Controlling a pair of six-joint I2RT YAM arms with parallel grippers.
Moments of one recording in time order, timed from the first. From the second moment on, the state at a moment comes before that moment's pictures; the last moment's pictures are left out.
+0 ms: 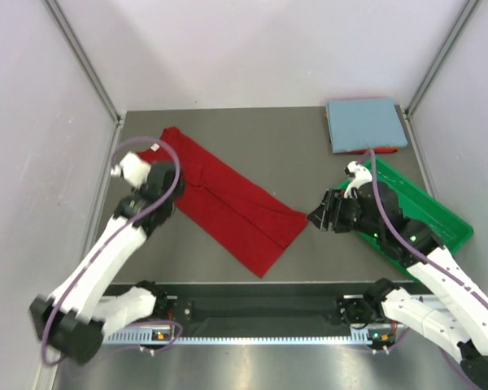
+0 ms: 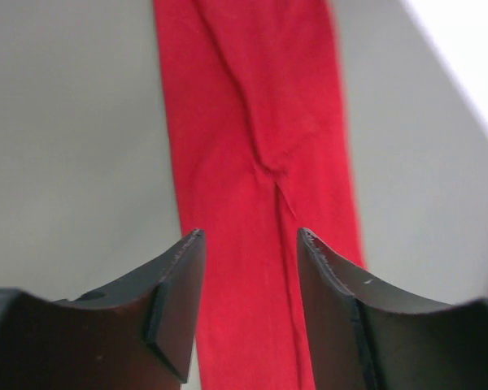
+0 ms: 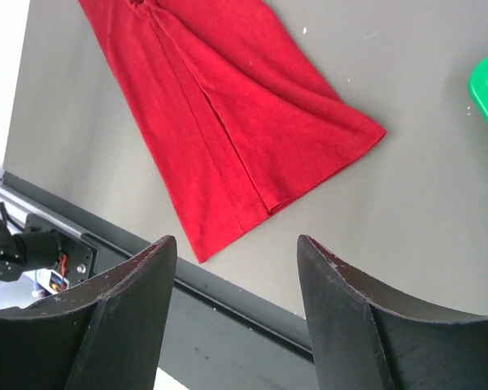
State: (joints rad) left arm -0.49 0.92 0.93 -0.71 -0.69 -1.14; right arm 0.60 0.74 0.86 -0.68 -0.05 0.56
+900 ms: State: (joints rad) left arm 0.29 1.77 1.12 -0.23 -0.07 -0.84; right arm 0.60 0.81 0.83 -0.54 -0.11 0.52
